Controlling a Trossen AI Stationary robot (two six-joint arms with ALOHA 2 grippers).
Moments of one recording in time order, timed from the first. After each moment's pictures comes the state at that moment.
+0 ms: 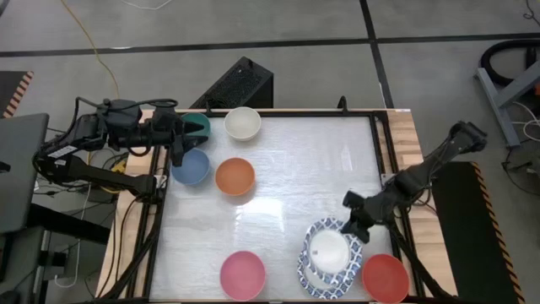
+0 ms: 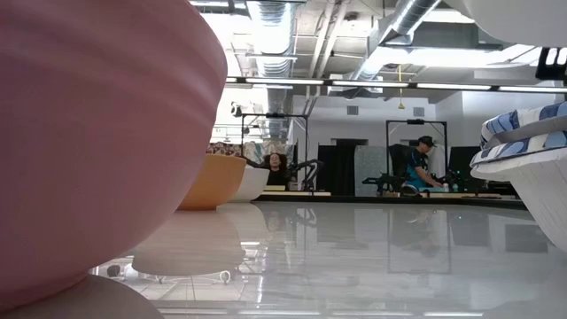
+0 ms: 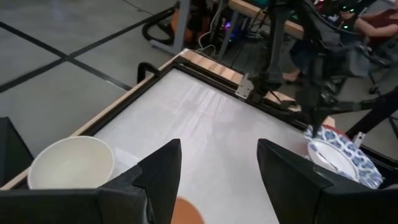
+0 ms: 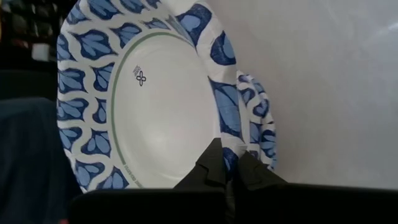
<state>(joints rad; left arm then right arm) 0.09 0.94 1.45 -0.81 -0.22 -0.36 0.62 0.93 0.70 -0.48 0.03 1.18</state>
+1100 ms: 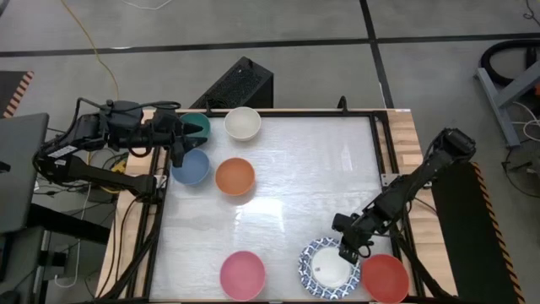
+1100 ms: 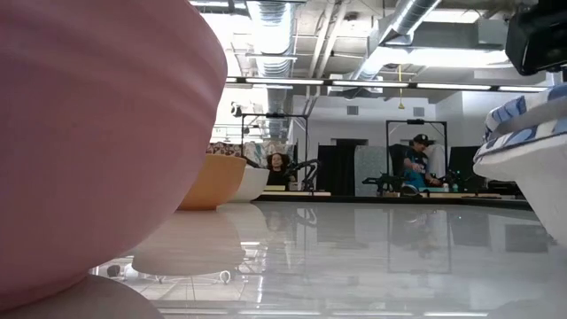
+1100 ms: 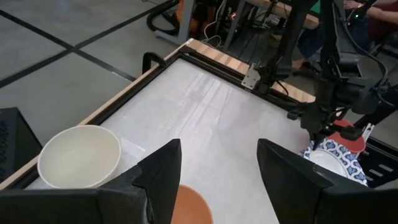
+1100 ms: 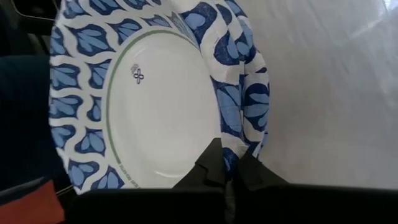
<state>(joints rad) 0.09 0.94 1.45 -0.86 -0.22 -0.36 0.68 1.26 0.70 -0.41 -0.06 1.24</state>
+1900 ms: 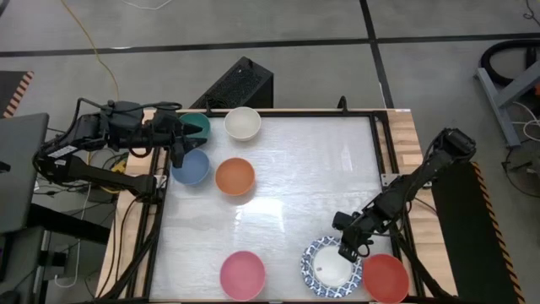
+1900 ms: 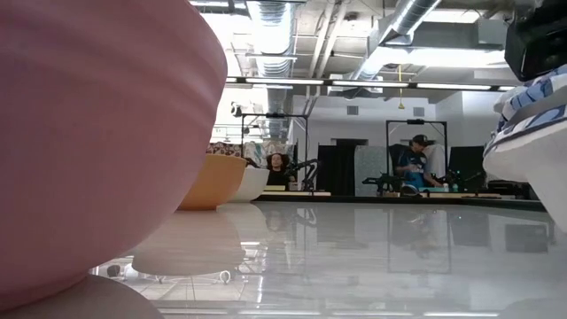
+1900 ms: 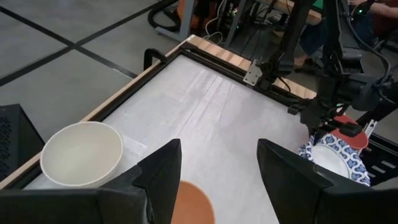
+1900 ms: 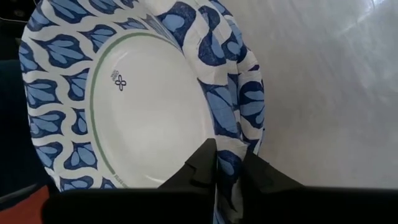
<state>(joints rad) 0.09 0.94 1.45 -0.87 -0.22 -0.36 0.68 1.26 0.70 -0.44 -0.05 1.26</state>
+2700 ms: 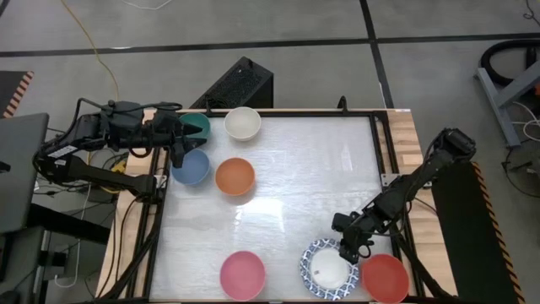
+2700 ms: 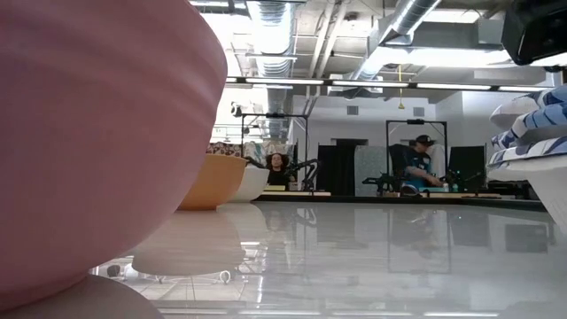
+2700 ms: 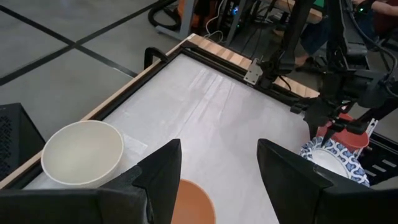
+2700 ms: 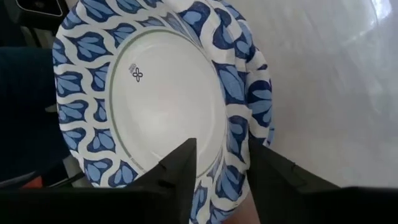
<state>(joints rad) 0.09 0.94 1.45 -0.88 -0.22 -0.36 0.68 1.26 0.74 -0.47 -0.05 1.18</state>
